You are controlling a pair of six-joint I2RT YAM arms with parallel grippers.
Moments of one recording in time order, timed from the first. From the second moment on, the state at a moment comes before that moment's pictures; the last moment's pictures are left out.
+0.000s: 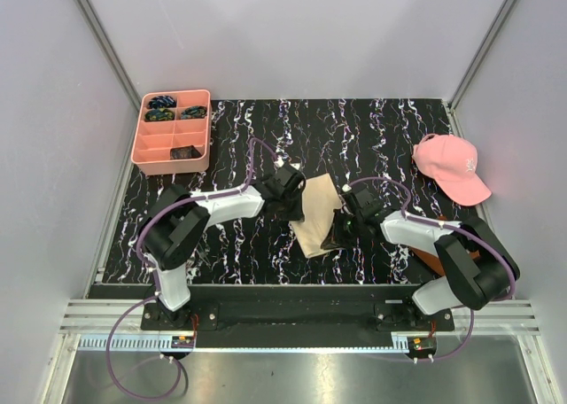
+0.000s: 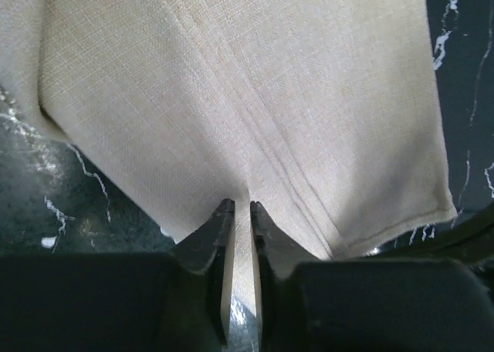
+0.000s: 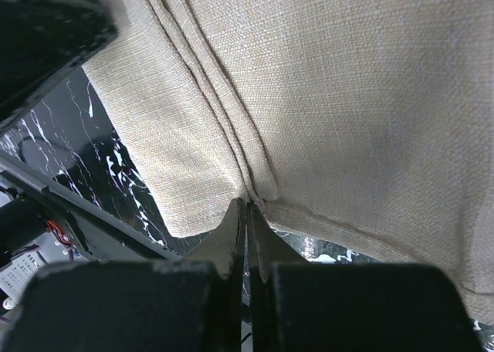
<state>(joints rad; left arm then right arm) -0.79 1.83 1.13 -0.27 0.05 -0.72 0.56 1.46 0.61 -0.18 -0.33 0.76</state>
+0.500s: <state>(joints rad) -0.78 1.82 1.04 -0.14 0.08 -0.69 0.57 1.47 0.82 -0.29 -0.38 0.67</state>
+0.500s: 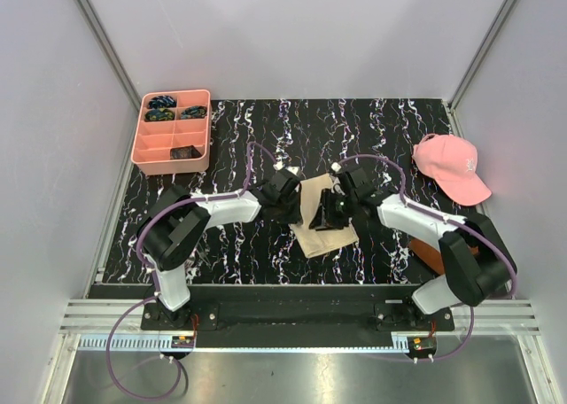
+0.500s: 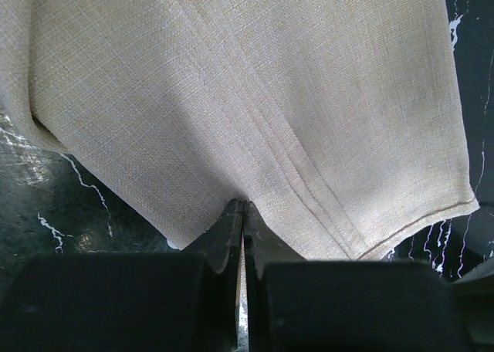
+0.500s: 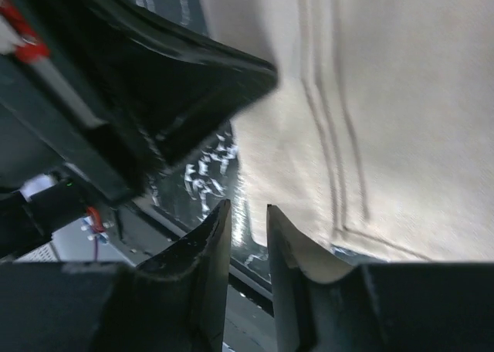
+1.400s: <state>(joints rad) -0.74 1.82 1.02 -0.12 0.18 -0.70 0.58 1.71 0.46 0.43 -0.72 0.91</state>
